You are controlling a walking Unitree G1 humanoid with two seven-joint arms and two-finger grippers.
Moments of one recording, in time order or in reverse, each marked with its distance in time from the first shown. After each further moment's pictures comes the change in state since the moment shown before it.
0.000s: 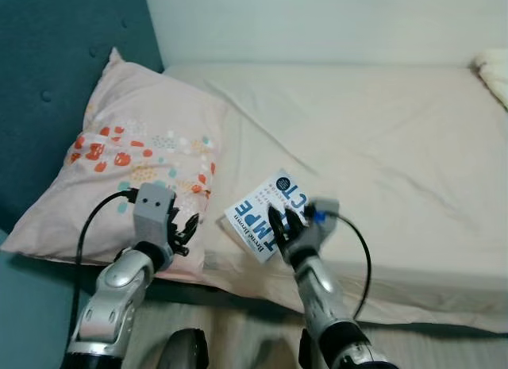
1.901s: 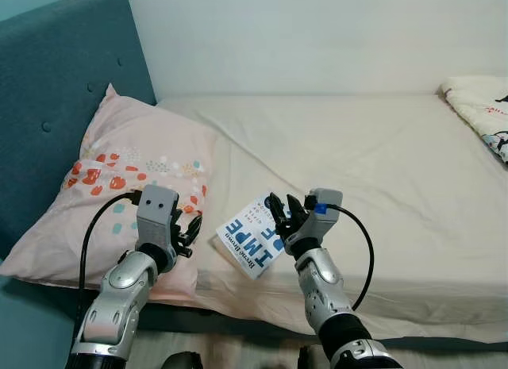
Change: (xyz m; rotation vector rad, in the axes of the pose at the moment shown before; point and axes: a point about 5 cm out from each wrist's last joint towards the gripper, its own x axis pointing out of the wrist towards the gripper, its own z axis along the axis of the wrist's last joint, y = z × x) left arm 0.002 -0.004 0.000 -0.006 -0.008 -0.001; right arm 0.003 0.000 0.015 -0.052 -0.059 0.012
